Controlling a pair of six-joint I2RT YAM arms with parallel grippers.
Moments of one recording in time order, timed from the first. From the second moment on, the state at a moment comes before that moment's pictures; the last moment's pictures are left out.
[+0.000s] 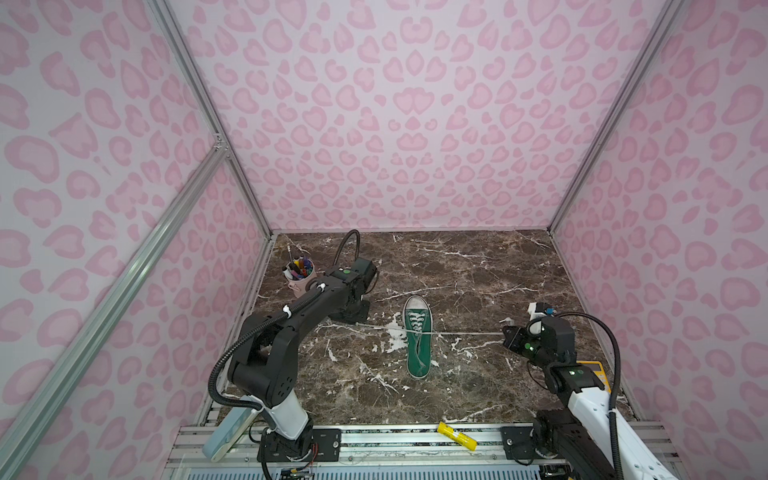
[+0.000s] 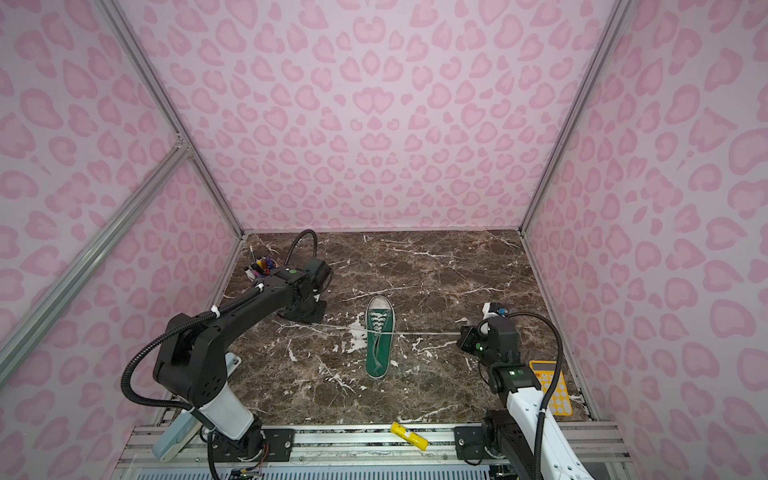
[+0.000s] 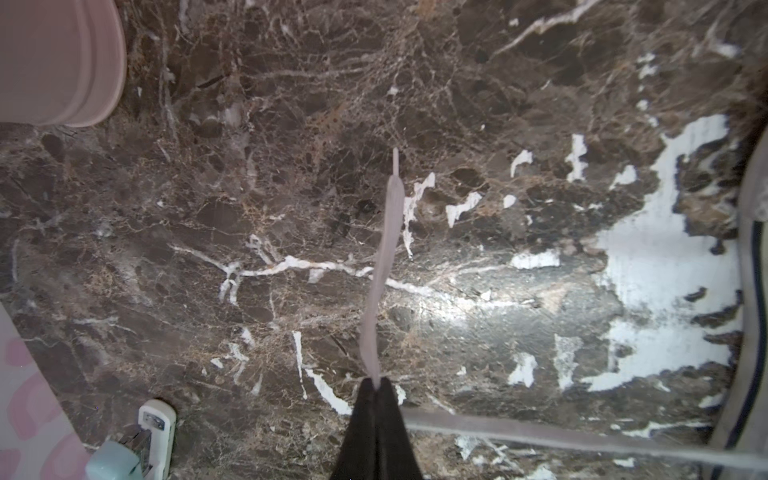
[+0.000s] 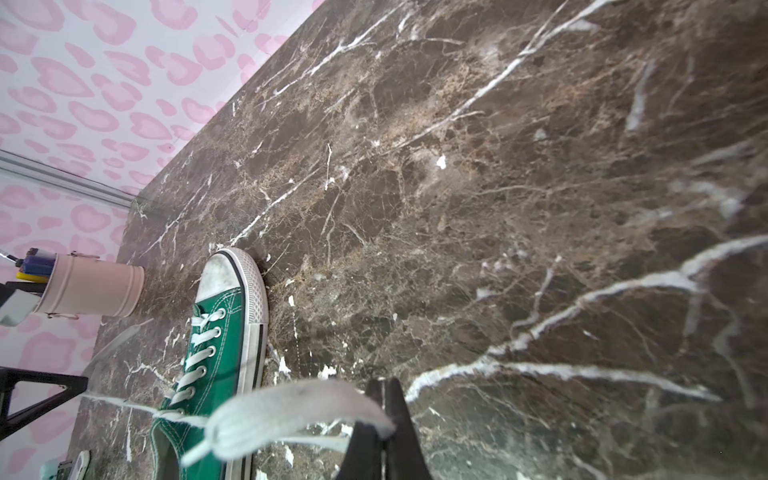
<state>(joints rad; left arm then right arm) -0.45 1.69 1.27 -1.03 -0.19 -0.28 0.07 0.71 0.32 -0.25 -0.20 0.59</state>
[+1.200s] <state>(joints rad) -0.53 1.60 1.08 -0.87 -0.04 -0.40 0.67 1.32 0.97 -0.26 -0.04 0.37</state>
